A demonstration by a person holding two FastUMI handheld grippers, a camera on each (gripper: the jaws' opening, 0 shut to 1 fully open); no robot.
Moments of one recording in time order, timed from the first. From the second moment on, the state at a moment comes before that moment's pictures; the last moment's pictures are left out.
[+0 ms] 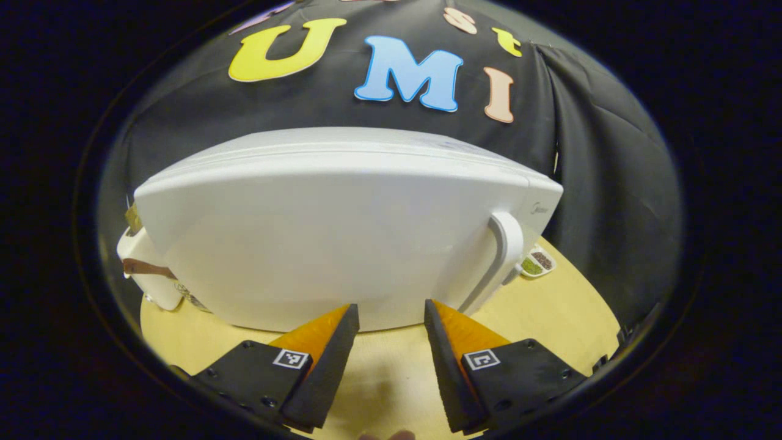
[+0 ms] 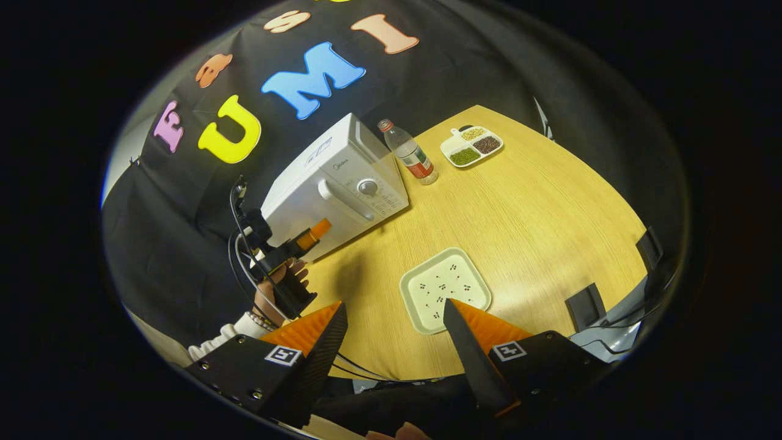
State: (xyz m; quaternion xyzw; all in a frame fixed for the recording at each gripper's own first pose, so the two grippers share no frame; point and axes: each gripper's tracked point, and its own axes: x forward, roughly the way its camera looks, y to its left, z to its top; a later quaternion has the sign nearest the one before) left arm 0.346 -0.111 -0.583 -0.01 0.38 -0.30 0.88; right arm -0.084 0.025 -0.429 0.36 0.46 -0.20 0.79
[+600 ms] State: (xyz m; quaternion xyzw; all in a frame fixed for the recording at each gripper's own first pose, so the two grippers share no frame) left arm 0.184 -0.056 -0.415 -0.03 0.33 -0.21 0.92; right arm -0.107 -0.033 -0.358 0.29 0.41 -0.09 0.86
